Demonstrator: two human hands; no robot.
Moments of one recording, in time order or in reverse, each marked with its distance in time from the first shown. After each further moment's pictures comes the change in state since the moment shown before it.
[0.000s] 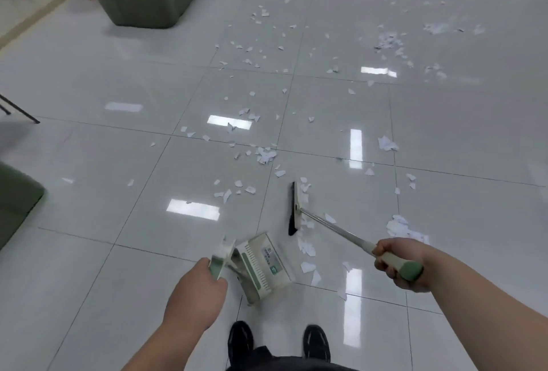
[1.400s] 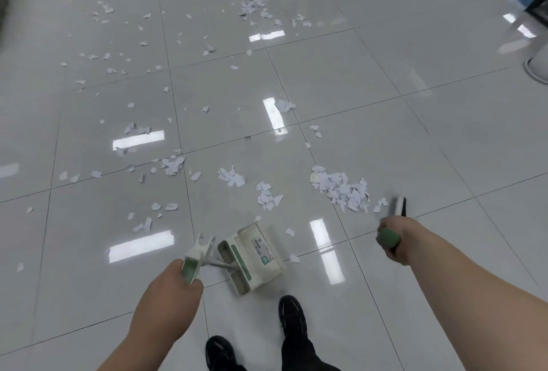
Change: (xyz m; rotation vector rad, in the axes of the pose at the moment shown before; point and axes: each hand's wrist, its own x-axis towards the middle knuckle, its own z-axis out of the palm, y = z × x) left_hand -0.018 0.131 0.080 0.310 -0.137 0.315; right_hand 0.001 0.119 -0.166 0.653 0.521 0.119
